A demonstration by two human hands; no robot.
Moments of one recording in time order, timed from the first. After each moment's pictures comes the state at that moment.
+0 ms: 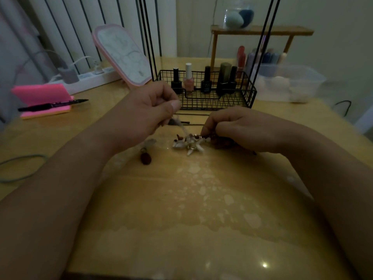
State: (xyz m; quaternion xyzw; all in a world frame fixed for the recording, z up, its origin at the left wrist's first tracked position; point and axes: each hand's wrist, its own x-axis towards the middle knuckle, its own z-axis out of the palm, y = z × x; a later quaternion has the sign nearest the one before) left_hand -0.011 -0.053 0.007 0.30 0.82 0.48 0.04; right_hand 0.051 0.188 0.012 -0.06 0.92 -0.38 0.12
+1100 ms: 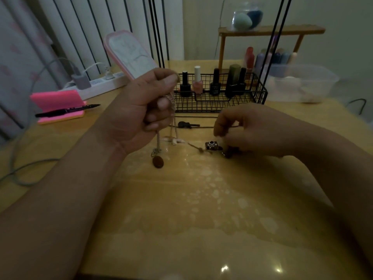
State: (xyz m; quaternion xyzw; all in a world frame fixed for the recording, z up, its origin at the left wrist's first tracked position) left_hand -0.022 -0.062 0.015 0.29 0.54 0.76 0.19; right_hand 0.056 0.181 0.020 -0.09 0.96 -0.27 0.05
